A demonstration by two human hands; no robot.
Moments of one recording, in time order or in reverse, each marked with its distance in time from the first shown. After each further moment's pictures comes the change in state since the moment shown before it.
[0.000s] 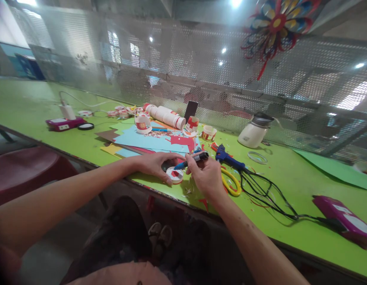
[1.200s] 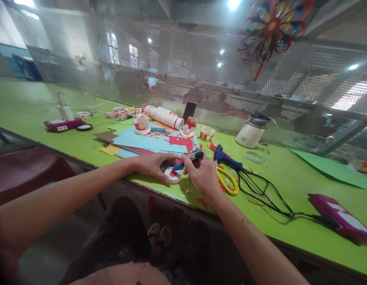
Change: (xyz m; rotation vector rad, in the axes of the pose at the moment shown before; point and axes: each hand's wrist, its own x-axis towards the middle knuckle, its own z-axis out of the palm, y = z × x) left_hand 0.000 0.000 0.000 0.047 0.018 -0.004; right_hand 0.004 0.009 0.000 -0.117 -0.070 -0.009
